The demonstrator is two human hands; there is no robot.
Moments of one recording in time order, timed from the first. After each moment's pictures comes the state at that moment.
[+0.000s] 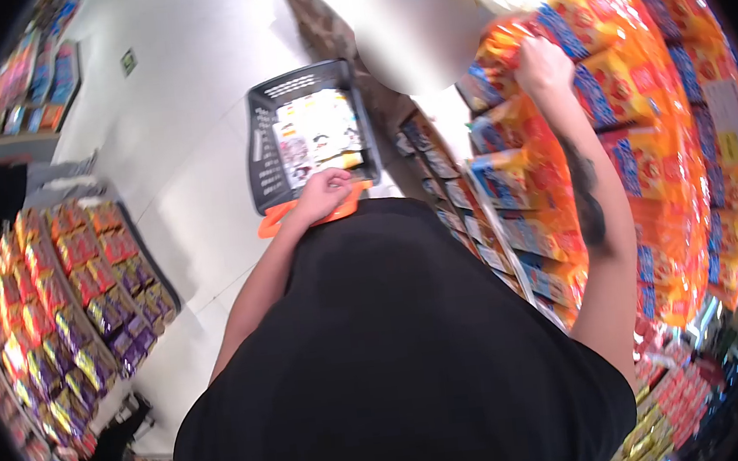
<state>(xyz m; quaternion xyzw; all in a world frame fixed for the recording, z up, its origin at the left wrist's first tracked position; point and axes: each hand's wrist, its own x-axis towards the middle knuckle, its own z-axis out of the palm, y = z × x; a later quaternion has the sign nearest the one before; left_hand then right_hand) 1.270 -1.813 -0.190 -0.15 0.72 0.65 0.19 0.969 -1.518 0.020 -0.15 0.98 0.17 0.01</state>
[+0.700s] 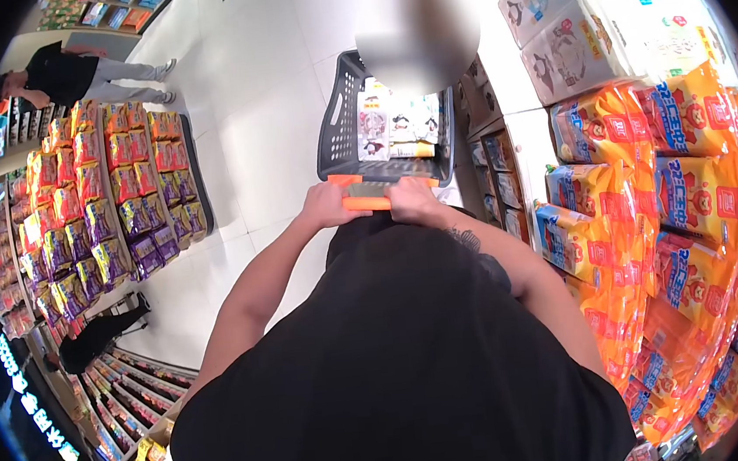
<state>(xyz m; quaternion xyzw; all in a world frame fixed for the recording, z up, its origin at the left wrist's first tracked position) 1.338 -1.873 -0.161 -0.17 0.91 0.20 0.31 1.207 -1.691 -0.200 -0.53 0.74 -0.12 0.40</state>
